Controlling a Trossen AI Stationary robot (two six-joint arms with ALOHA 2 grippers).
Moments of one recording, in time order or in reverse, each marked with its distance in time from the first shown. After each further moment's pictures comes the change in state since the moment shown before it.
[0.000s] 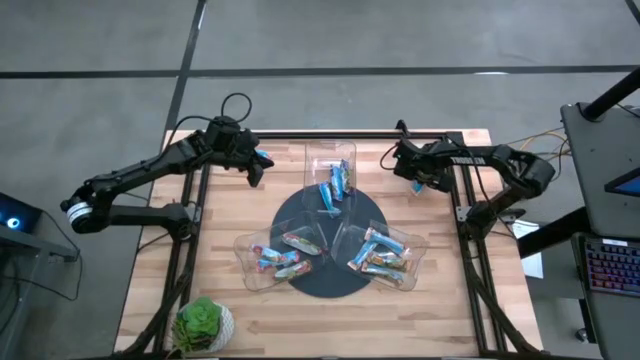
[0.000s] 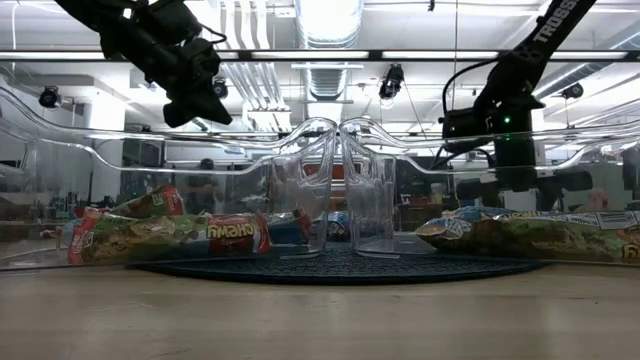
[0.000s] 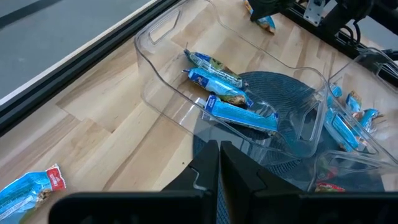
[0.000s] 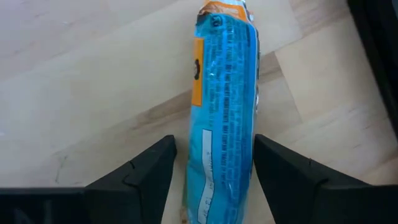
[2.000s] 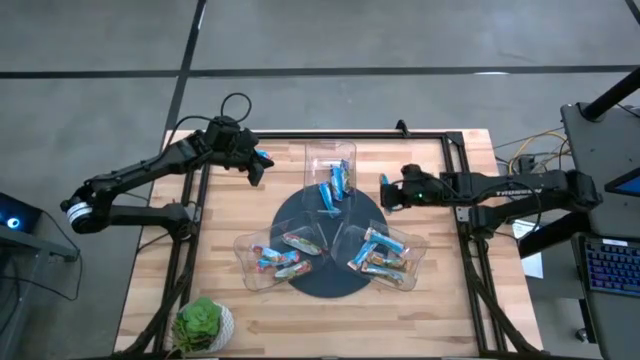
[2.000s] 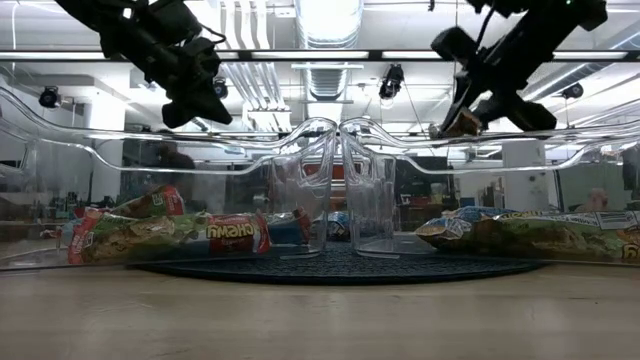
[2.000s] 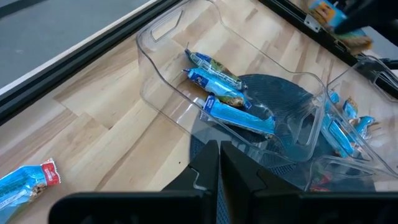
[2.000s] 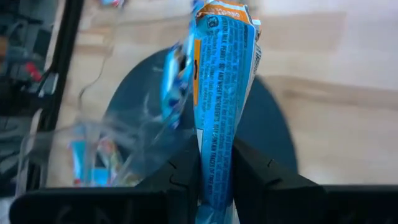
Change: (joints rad) left arm 0.000 0.000 0.001 0.000 0.000 -0.044; right arm 0.633 -0.488 -0.004 0.222 -0.021 -0.017
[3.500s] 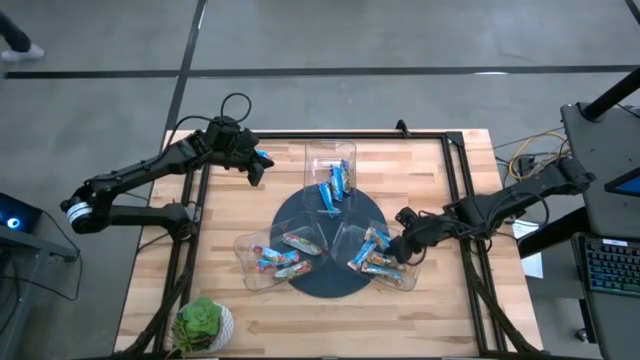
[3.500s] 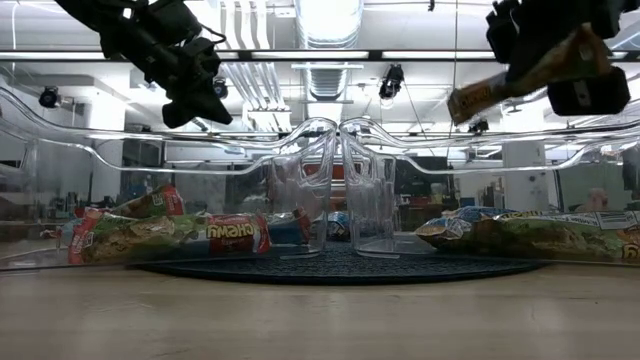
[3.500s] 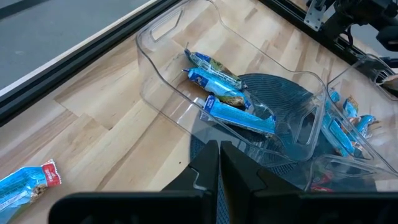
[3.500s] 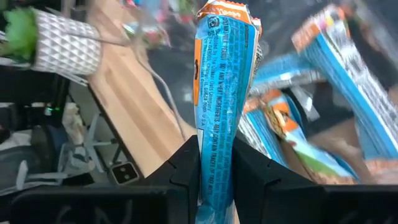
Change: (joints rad) left arm -0.001 0.000 -0.001 0.000 0.000 0.007; right arm 0.438 0.007 -0.009 0.060 -0.178 0.079
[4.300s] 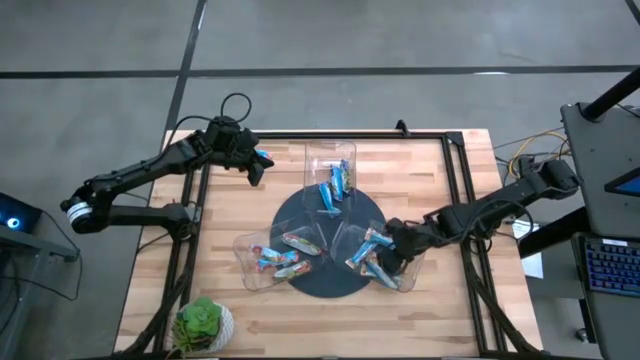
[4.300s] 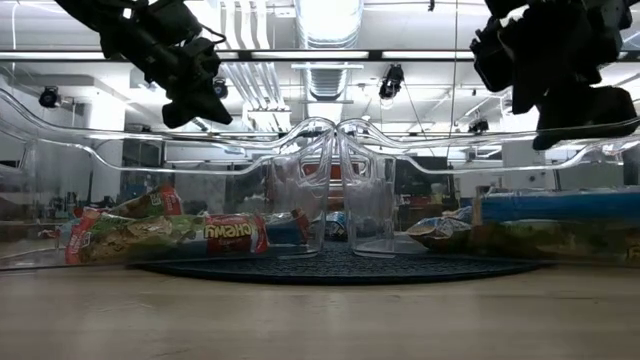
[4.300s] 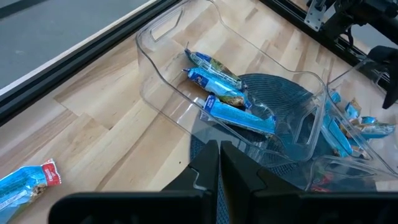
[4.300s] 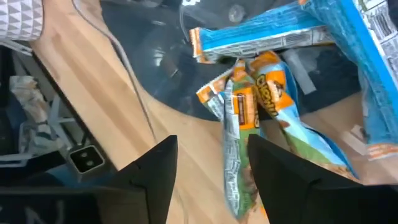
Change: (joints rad) left arm 0.001 0.000 0.000 0.000 0.000 -0.002; right arm -0.001 0.208 0.049 -0.011 -0.118 -0.006
